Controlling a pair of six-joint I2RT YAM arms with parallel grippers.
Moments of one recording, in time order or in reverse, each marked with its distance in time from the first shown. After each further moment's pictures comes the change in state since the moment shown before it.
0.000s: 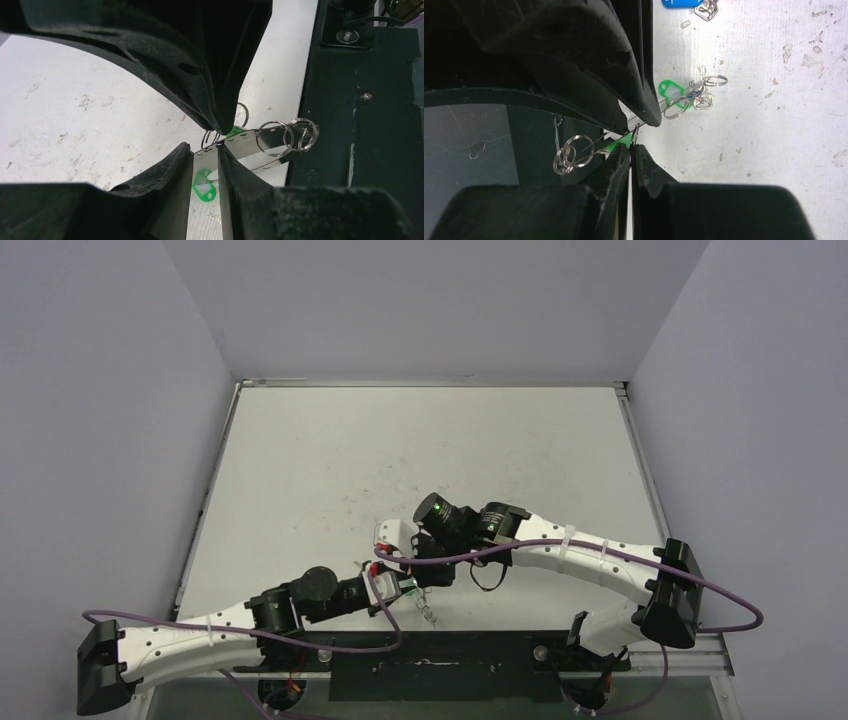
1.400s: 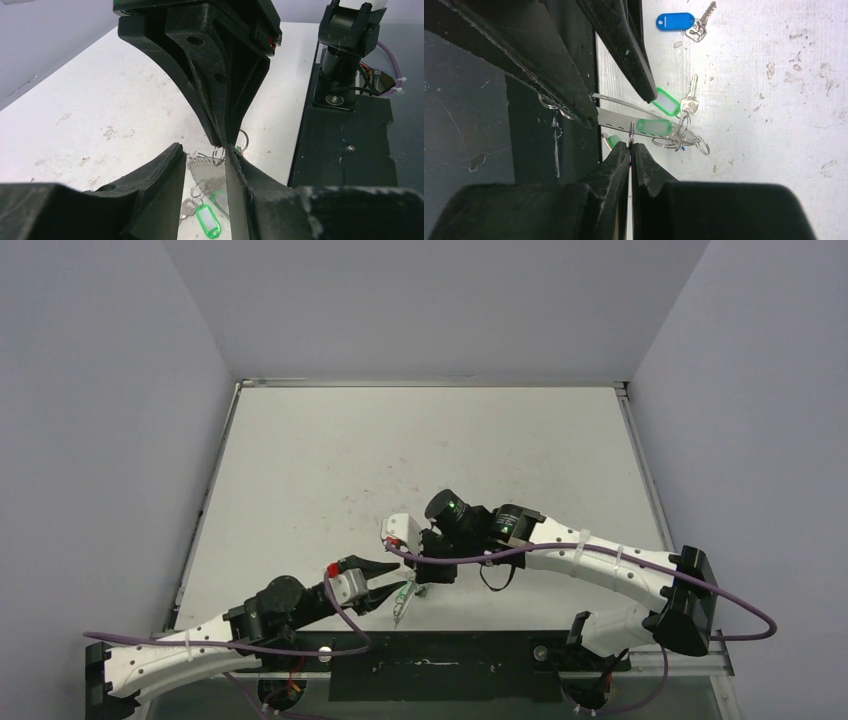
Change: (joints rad) left arm 0.000 -0.261 -0.043 0.017 -0.026 -0.060; right arm -0.031 -0.074 -0.065 0.099 -0.042 0.003
